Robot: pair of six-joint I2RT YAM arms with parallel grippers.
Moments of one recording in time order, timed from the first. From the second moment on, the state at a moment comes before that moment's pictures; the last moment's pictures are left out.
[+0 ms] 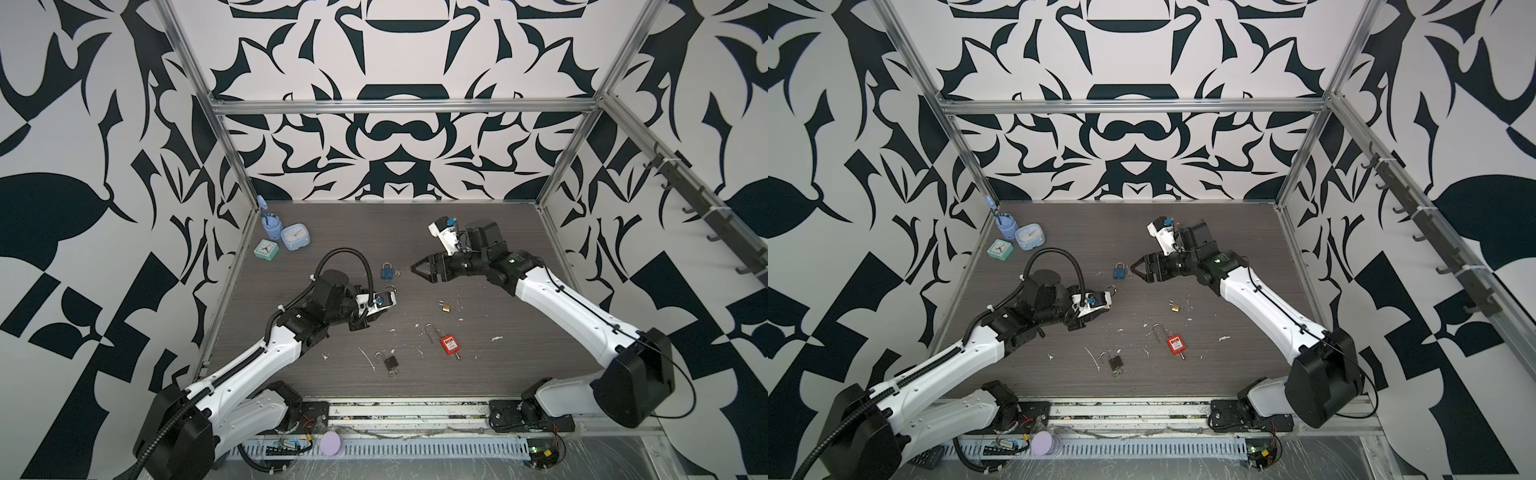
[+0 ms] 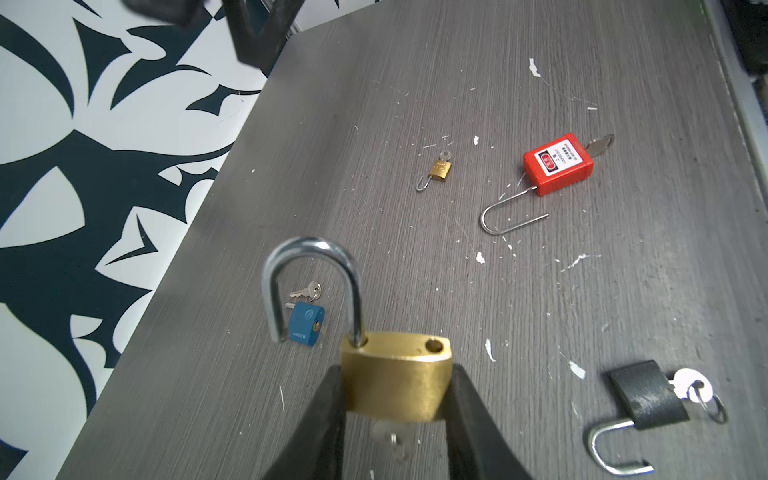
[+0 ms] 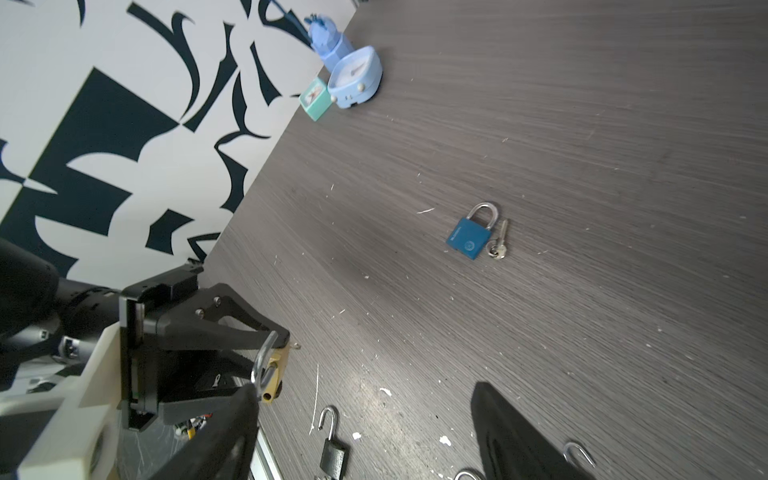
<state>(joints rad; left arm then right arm) -0.63 1.04 0.63 -0.17 0.39 0.76 0.53 1.41 1.17 -0.45 -0.56 0.27</state>
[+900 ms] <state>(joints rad) -0.68 1.02 0.63 -0.17 0.31 0.81 0.64 1.58 1.25 -0.58 -0.57 0.16</state>
